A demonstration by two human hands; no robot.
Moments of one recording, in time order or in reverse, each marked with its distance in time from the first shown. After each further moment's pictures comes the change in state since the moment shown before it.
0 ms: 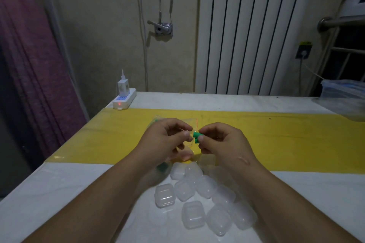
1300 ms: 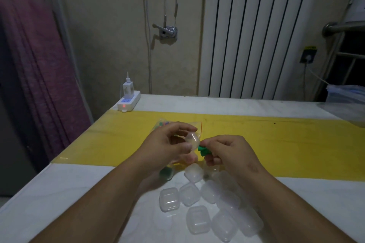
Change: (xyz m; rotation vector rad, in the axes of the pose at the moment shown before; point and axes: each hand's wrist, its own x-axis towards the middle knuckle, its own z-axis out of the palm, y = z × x) left_hand -0.006 -0.003 -0.008 -0.102 -0.092 0.037; right_hand -0.007 -0.006 0.001 -0.014 -0.039 0.111
